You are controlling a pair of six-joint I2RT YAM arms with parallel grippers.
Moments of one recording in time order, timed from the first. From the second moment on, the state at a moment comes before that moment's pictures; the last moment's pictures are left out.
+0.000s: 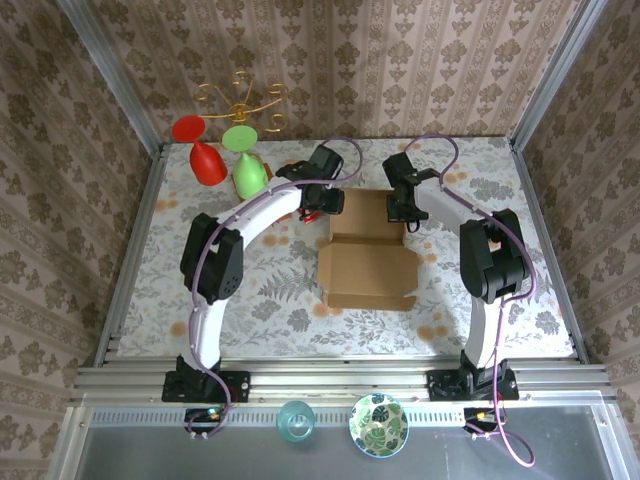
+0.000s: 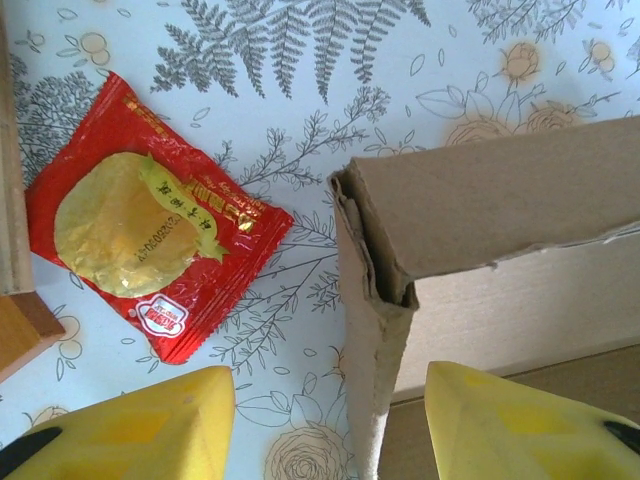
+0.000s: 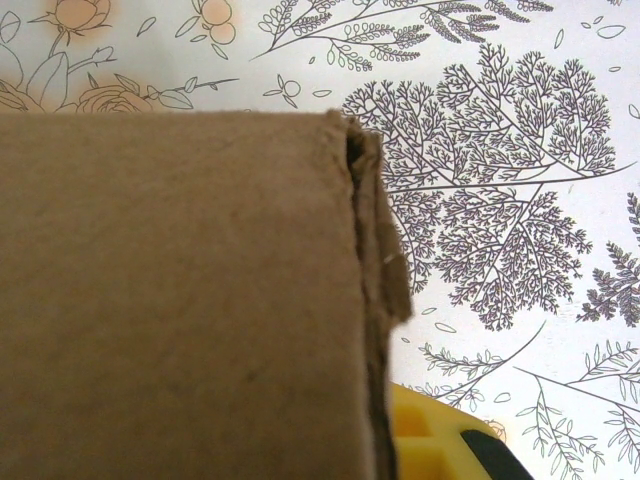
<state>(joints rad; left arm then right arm) -0.67 2.10 1.80 -0.73 -0.06 -0.35 0.29 1.97 1.51 -0.78 0.25 0.37</state>
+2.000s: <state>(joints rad) -0.77 1.78 1.72 -0.99 -0.08 -0.90 0.11 2.04 1.60 -0.96 0.03 0.59</state>
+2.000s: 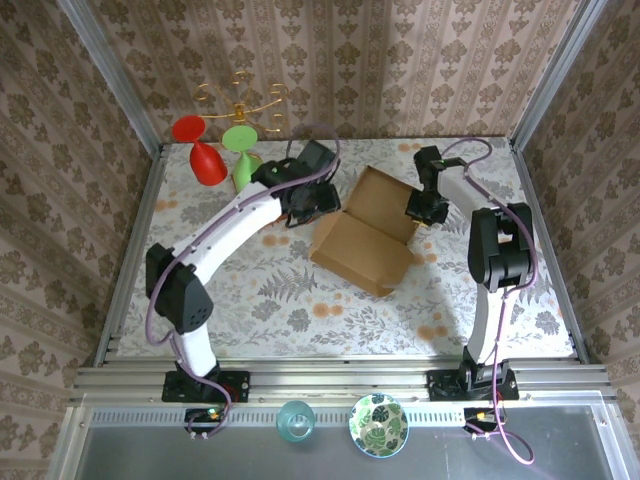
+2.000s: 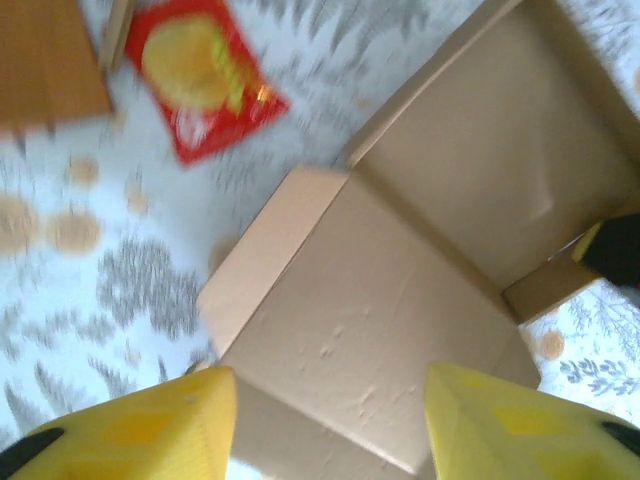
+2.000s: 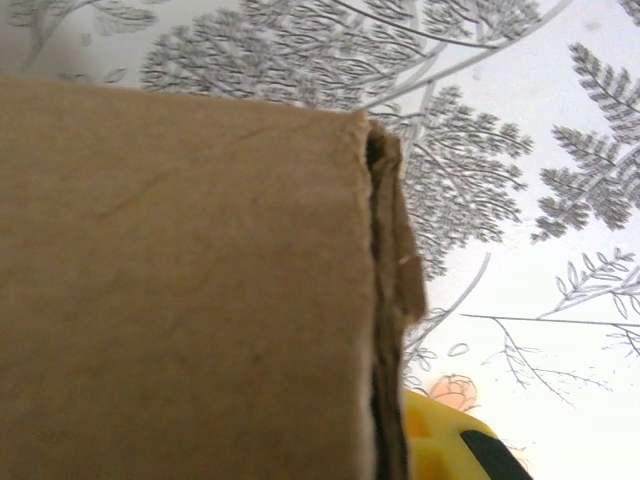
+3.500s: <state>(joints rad) -0.82 1.70 1.17 -0.46 0.06 -1.49 0.04 2.07 1.57 -1.03 -0.15 0.69</state>
